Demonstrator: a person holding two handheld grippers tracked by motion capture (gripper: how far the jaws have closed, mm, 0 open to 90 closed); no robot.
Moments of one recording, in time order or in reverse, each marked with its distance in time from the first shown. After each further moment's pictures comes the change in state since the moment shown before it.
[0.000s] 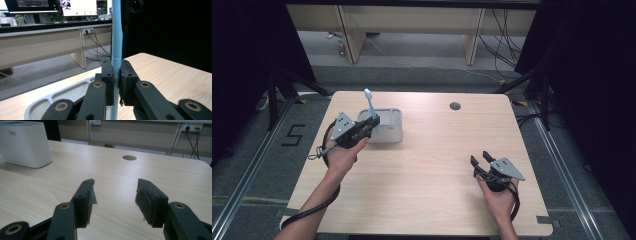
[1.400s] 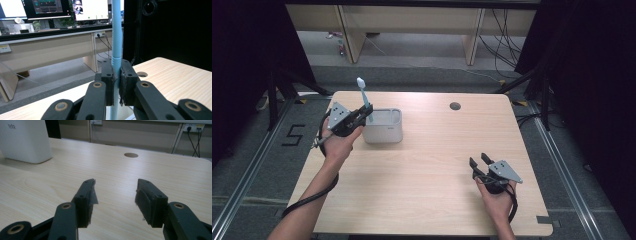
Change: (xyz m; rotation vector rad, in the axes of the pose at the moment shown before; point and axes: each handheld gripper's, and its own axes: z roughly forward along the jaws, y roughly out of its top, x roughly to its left) left arm 0.030 0.008 0.013 -0.024 0.085 0.025; right arm -0.001 -0.012 0.005 -0.019 0.016 -0.030
